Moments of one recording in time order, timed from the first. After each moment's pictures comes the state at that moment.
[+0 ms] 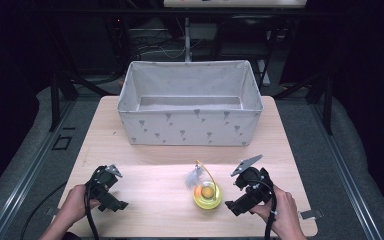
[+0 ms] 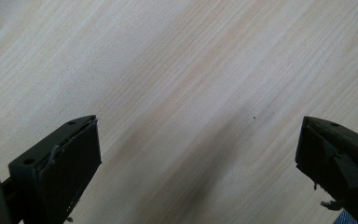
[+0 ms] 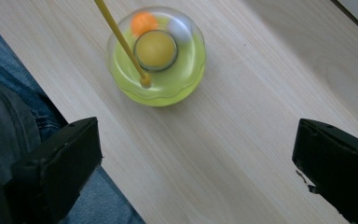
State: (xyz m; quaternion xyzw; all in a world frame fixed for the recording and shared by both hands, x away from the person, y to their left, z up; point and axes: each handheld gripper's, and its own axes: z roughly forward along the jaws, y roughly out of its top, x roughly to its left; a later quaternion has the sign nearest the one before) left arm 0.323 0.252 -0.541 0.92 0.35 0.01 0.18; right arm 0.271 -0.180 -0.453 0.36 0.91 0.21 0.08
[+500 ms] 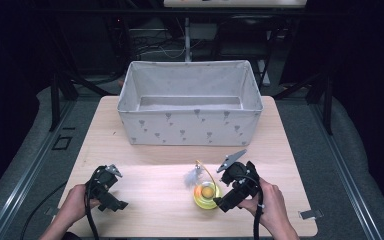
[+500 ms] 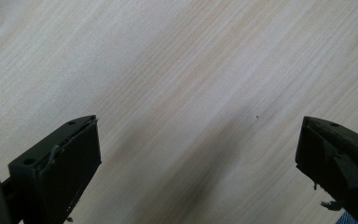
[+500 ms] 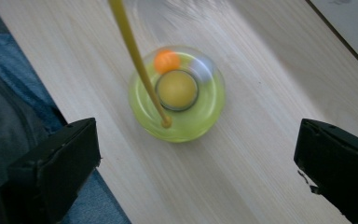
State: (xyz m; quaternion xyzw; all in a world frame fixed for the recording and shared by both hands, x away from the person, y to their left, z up) left arm 0.323 0.252 -0.542 0.92 0.35 0.01 0.18; right arm 0.281 -0.150 -0.444 0.32 0.92 0.22 0.08
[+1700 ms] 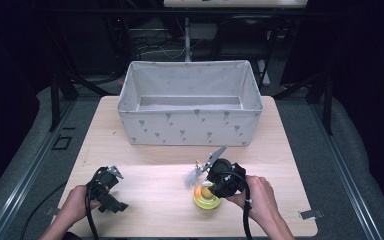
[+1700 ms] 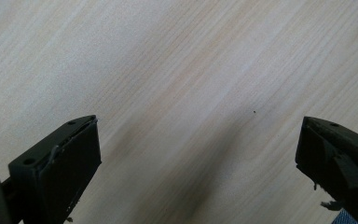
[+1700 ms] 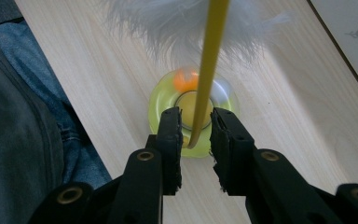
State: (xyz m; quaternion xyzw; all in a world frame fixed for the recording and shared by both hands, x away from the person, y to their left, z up) left arm 0.322 0.250 -0.544 0.92 0.35 0.00 0.17; right arm 0.284 -0.118 -0.428 0.27 0.94 0.18 0.08
